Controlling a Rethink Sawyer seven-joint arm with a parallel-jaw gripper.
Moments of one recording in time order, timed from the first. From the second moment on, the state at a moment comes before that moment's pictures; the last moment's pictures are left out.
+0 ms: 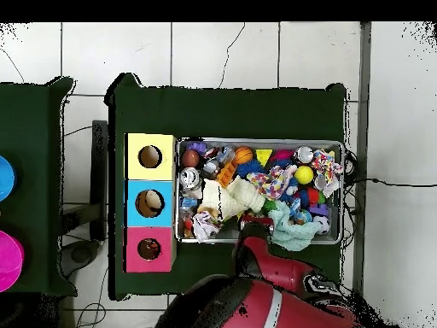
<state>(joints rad) -0.37 -0.34 -0.18 1.93 -0.31 -0.60 1.71</state>
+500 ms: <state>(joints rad) -0.40 -0.37 -0.11 1.91 -0.31 -0.47 1.71</state>
